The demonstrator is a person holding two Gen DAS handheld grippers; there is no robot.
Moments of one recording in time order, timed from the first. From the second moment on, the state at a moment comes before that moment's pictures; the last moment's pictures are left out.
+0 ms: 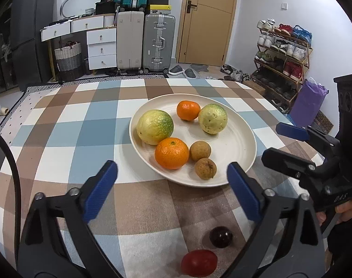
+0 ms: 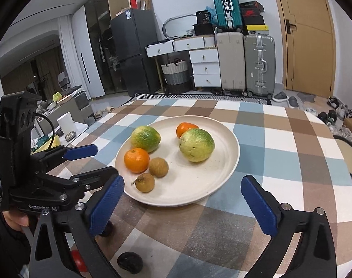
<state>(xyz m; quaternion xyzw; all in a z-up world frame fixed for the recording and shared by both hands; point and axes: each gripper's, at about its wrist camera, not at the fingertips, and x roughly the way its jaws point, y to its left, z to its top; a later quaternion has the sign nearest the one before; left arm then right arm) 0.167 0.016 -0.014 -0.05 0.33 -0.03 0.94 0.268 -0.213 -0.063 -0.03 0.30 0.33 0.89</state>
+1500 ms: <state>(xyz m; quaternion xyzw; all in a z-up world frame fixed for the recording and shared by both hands) 0.075 0.012 -0.022 -0.05 0.37 -0.04 0.93 0.192 -0.228 -0.078 -0.05 0.37 0.32 0.87</state>
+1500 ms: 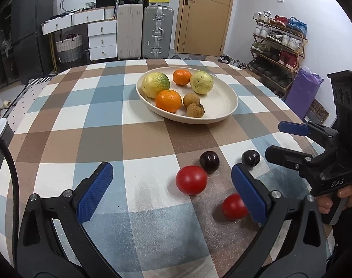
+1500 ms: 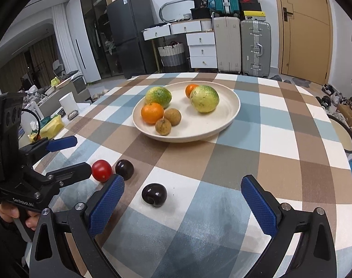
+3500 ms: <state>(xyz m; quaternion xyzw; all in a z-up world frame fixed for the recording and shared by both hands) 0.093 0.009 -0.044 -0.05 0.43 -0.05 0.90 0.178 -0.187 -0.097 -0.15 0.40 0.34 0.83</state>
